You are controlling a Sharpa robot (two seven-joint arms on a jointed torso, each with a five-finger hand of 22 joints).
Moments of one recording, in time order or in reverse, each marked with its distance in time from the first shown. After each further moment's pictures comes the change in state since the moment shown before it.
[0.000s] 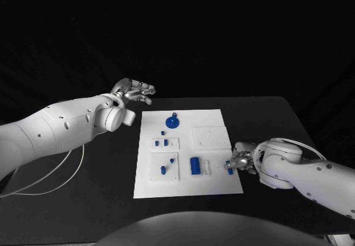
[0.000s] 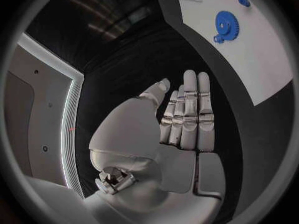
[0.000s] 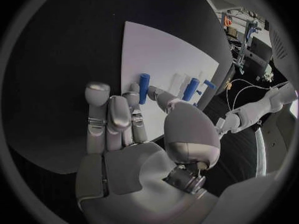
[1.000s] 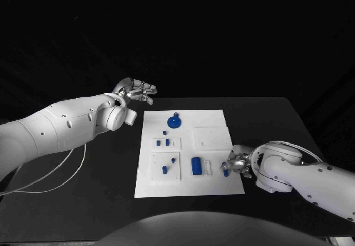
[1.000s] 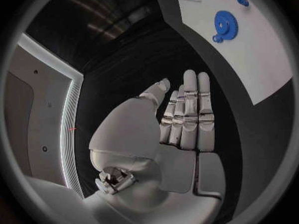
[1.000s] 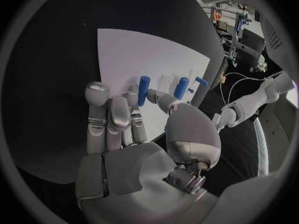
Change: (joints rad) left arm 0.000 -0.003 0.000 0.001 0.000 0.000 -0.004; left_hand 0.000 0.000 0.000 0.000 0.000 0.000 0.000 0.000 0.000 0.000 0.000 0.000 0.000 0.000 0.000 0.000 0.000 0.000 0.000 0.000 0.000 0.002; right arm -0.002 0.014 -0.004 0.029 0.094 -0.032 0.004; right_hand -0.039 0.026 0.031 0.028 0.102 -0.016 0.014 -0.018 0.108 -0.005 0.005 -0.004 -0.003 0.000 0.000 -0.004 -0.003 0.000 0.000 0.000 -0.004 0.013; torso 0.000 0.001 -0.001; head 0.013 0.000
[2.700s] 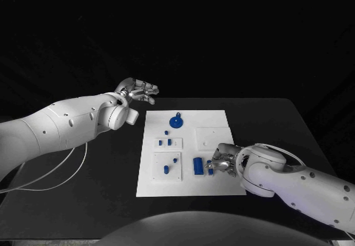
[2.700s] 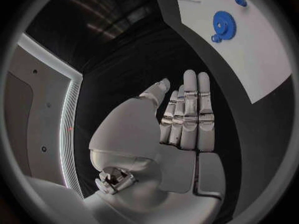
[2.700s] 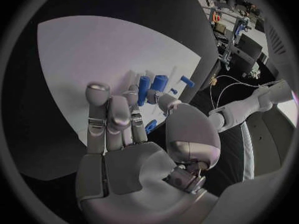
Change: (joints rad) left arm 0.000 -0.010 0.000 0.008 0.000 0.001 -0.009; left_hand 0.000 0.000 0.000 0.000 0.000 0.000 0.000 0.000 0.000 -0.007 0.000 0.000 0.000 0.000 0.000 0.000 0.000 0.000 0.000 0.000 0.000 0.001; right arm -0.032 0.105 0.017 0.018 -0.122 -0.064 -0.001; right_hand 0.015 -0.004 -0.011 -0.011 0.007 0.011 -0.006 -0.002 -0.006 0.003 0.001 -0.007 -0.009 -0.001 0.001 -0.012 -0.009 0.000 0.000 0.000 -0.008 -0.002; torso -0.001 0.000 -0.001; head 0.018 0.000
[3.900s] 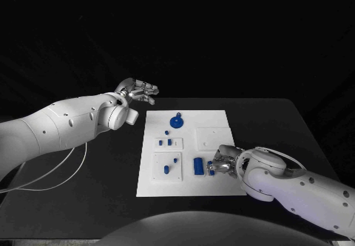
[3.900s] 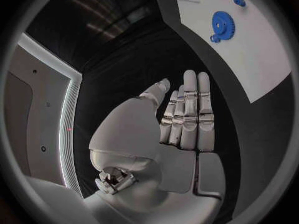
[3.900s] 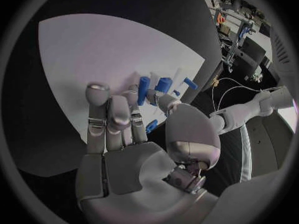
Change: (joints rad) left arm 0.000 -0.002 0.000 0.000 0.000 0.004 -0.005; left_hand 0.000 0.000 0.003 0.003 0.000 0.000 0.000 0.000 0.000 0.000 0.000 0.000 0.000 0.000 0.000 0.000 0.000 0.000 0.000 0.000 0.000 0.000; right arm -0.024 -0.004 0.000 0.004 -0.055 -0.029 -0.004; right_hand 0.000 0.000 -0.001 -0.001 0.000 0.007 0.000 -0.006 -0.009 0.001 0.000 -0.009 -0.003 0.000 0.000 -0.004 -0.005 0.000 0.000 0.000 0.000 -0.001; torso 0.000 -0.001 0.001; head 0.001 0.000
